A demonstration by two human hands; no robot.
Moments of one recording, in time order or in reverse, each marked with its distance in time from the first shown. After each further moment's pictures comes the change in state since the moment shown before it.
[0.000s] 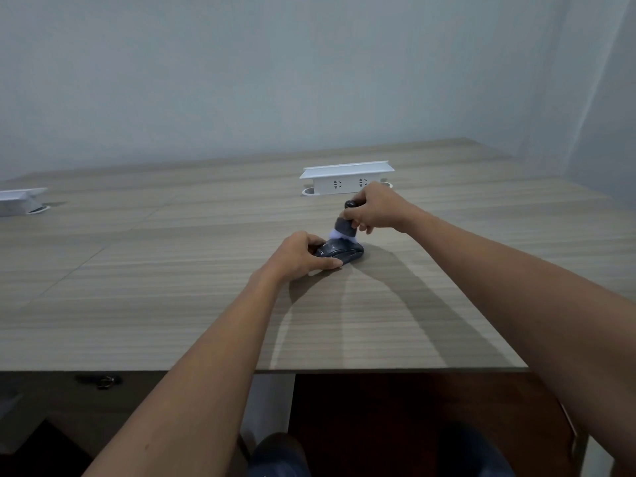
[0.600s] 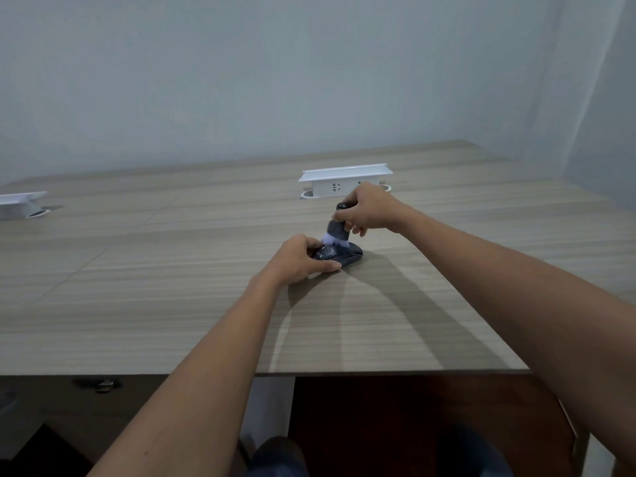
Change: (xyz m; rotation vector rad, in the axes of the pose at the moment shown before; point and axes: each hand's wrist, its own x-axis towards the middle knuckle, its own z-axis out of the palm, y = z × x) left_hand -0.001 -0.001 0.001 -0.009 0.011 0.008; right_hand 0.000 -0.012 0.002 -0.002 -0.027 -0.029
